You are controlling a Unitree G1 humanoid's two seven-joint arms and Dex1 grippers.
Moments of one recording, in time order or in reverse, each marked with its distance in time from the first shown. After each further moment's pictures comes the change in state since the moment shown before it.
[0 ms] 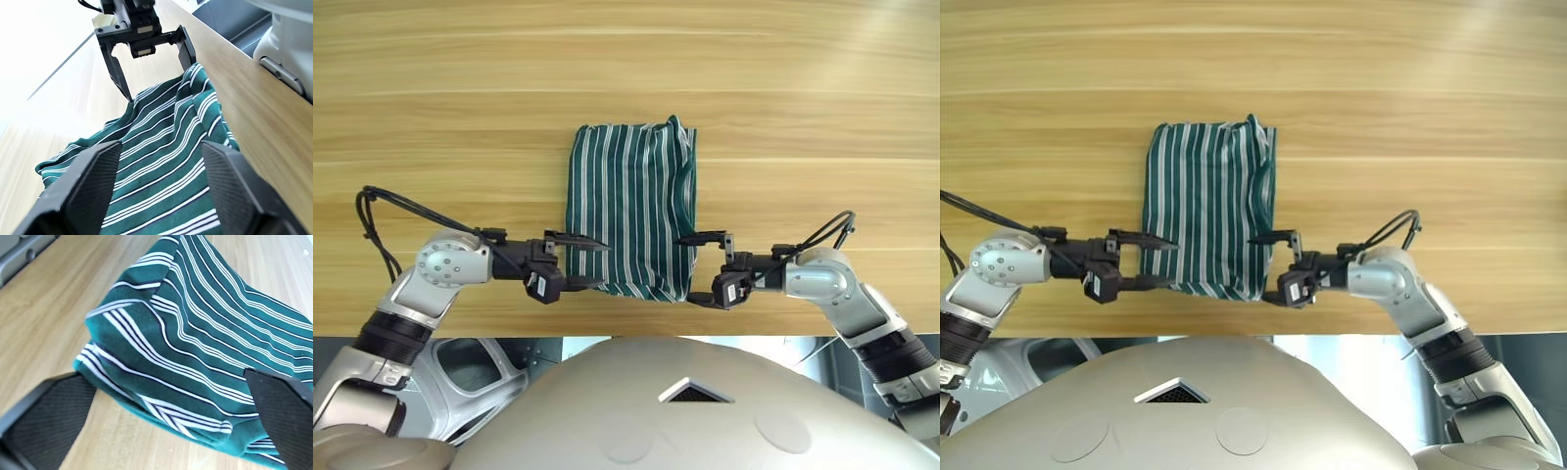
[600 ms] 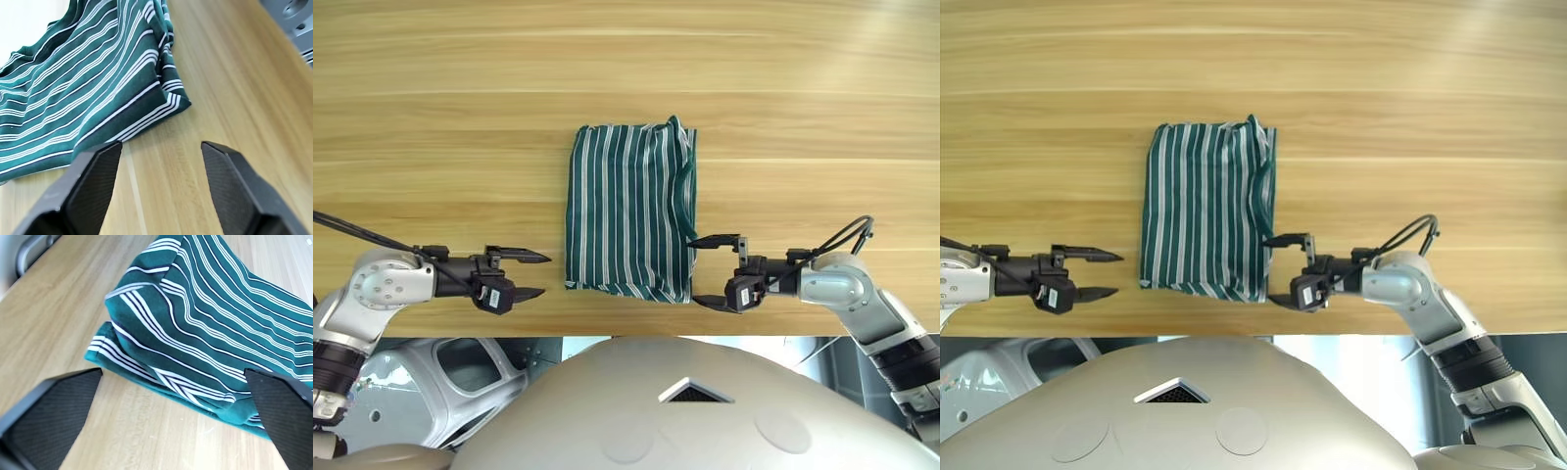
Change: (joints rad) left arm 0.164 0.167 0.156 0.082 0.142 -0.015 0.033; right arm 0.050 -0.065 -0.037 -0.016 0.016 -0.009 -0.010
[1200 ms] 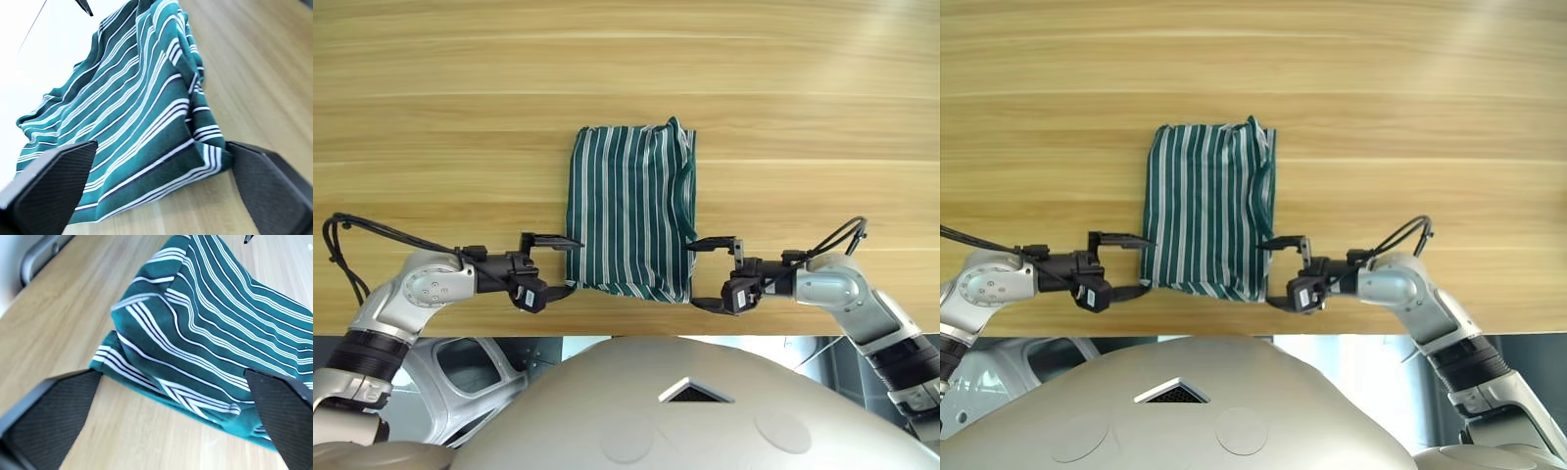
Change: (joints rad) left arm -0.083 -0.135 -0.084 0.040 0.187 -0.080 0.158; right arm -0.003 0.023 0.034 0.002 -0.002 0.000 -0.003
